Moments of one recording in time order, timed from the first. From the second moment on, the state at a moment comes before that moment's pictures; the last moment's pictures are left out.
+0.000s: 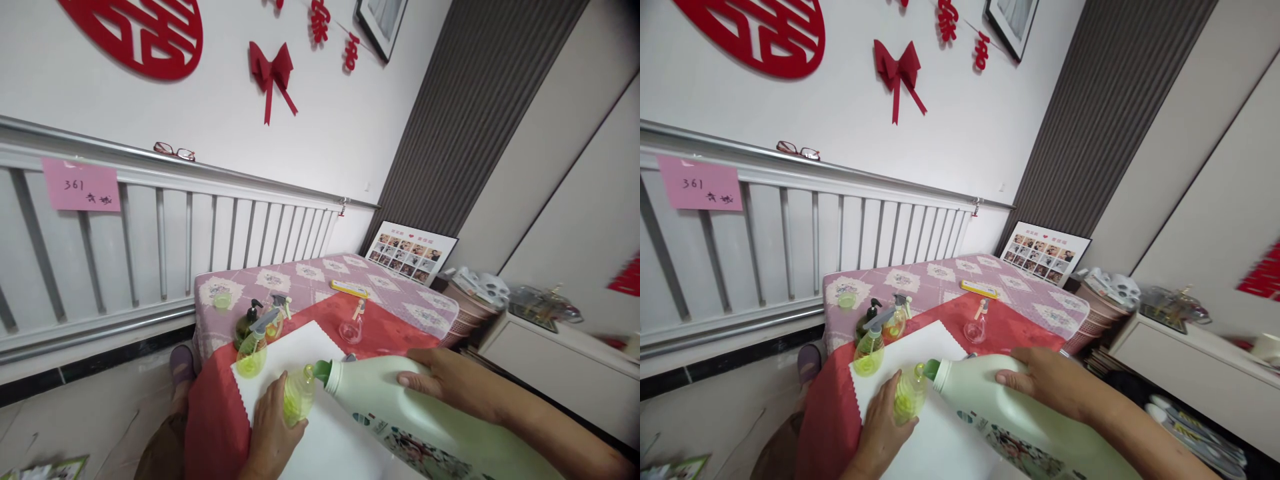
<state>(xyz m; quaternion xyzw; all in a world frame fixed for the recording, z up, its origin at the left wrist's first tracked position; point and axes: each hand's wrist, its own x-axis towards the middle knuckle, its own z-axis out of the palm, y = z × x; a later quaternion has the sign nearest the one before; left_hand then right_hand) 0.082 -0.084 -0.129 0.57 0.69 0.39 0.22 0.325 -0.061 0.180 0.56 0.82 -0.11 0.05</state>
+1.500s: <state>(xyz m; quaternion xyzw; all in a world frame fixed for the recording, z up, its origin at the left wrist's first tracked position) 0.082 -0.085 -0.125 0.57 0.69 0.37 0.23 0.306 -0.056 0.203 0.56 0.82 -0.09 0.13</state>
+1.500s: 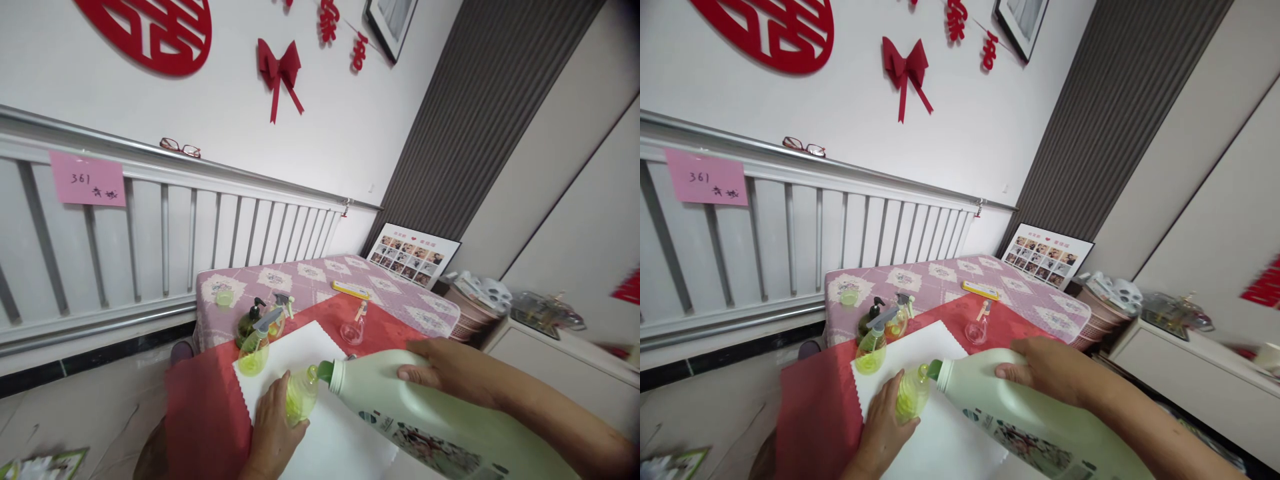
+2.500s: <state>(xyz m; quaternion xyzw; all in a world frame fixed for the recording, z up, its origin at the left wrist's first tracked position) 0.080 -0.085 -0.120 0.58 0.70 0.35 0.22 0.300 -0.054 0.208 0.55 0.82 -0.10 0.13</state>
